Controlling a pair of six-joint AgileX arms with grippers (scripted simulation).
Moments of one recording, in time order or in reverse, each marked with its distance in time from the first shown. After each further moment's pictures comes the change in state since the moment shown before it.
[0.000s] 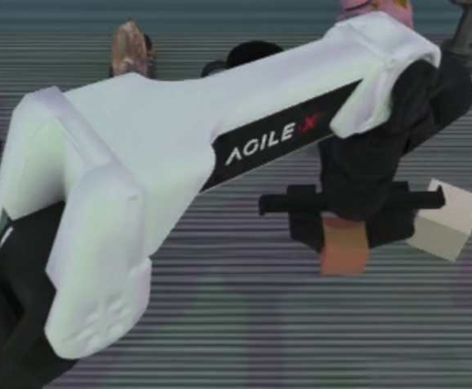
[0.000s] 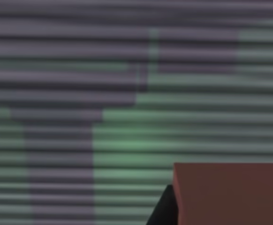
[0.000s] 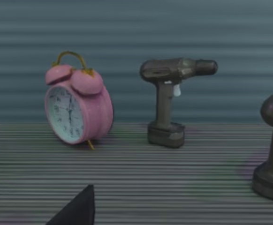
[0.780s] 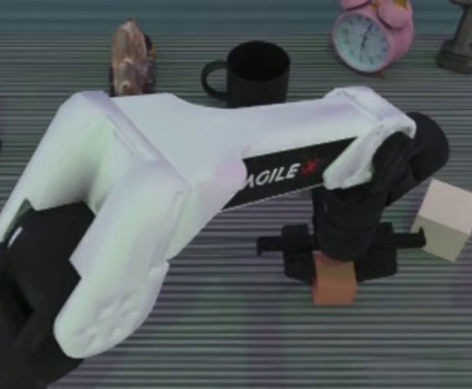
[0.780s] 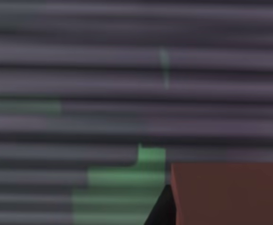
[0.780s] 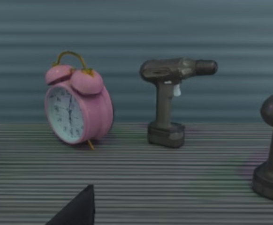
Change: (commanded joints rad) left arm -0.002 0.021 -0.241 0.262 0.000 -0.002; right arm 0.000 0.000 0.000 0.000 0.000 0.000
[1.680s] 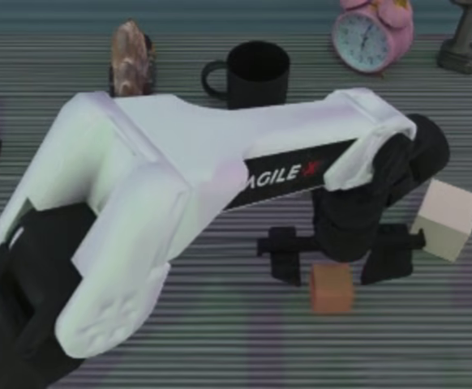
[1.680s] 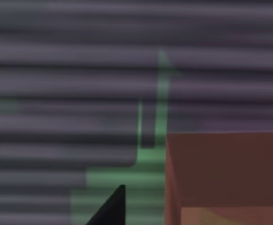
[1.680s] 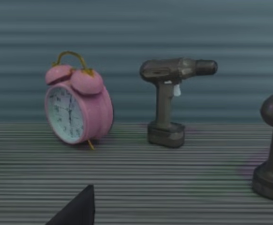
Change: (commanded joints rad) left arm 0.000 0.000 0.000 0.000 0.000 0.000; right arm 0.000 0.000 0.000 0.000 0.000 0.000
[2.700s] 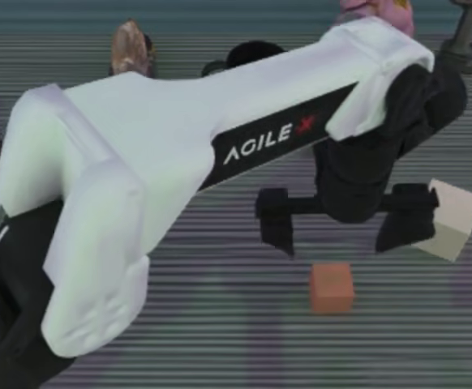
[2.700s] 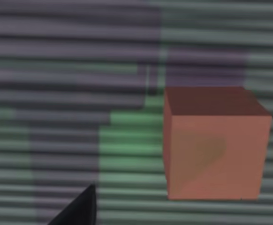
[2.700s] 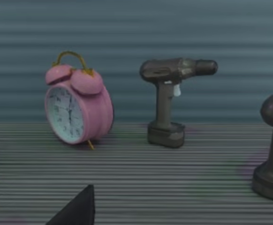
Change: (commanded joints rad) left arm 0.017 -0.034 0.207 -0.244 0.000 -0.005; right arm 0.000 0.000 0.000 0.000 0.000 0.000
